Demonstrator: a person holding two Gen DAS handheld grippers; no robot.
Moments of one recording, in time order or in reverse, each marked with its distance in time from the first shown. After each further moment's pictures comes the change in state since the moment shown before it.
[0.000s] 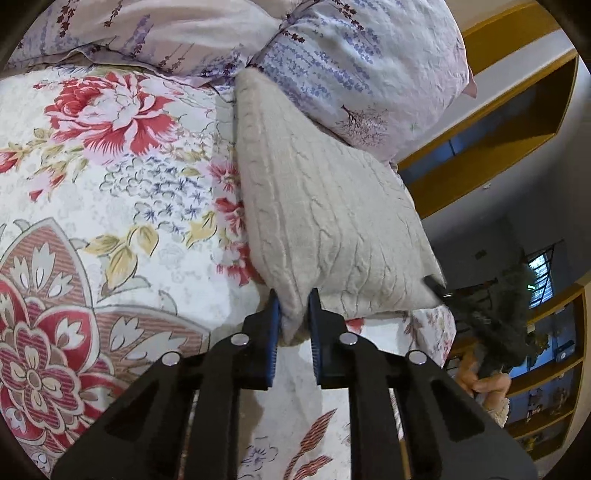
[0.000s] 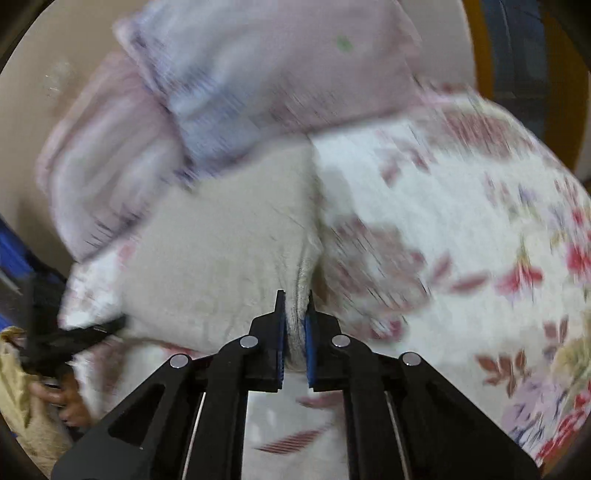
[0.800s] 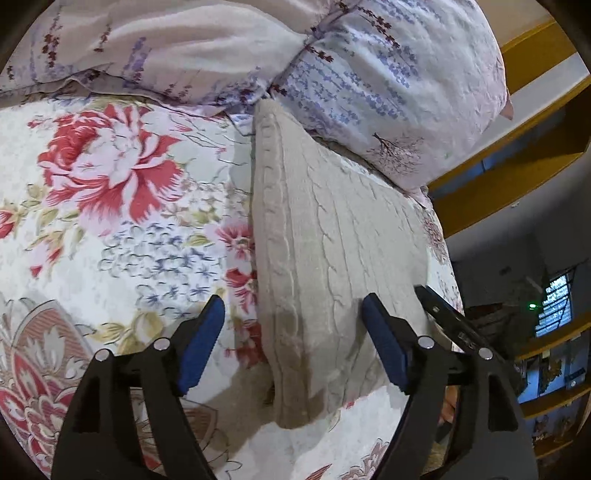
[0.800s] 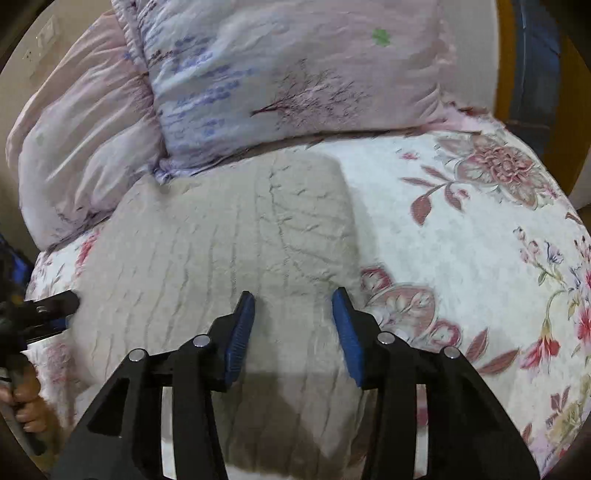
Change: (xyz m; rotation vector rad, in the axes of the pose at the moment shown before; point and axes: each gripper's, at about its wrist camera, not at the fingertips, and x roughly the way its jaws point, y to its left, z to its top) left arm 0.017 -0.003 0.055 -0.061 -0.012 0.107; right arm 0.048 0.027 0.044 -0.106 -0.026 -0.090
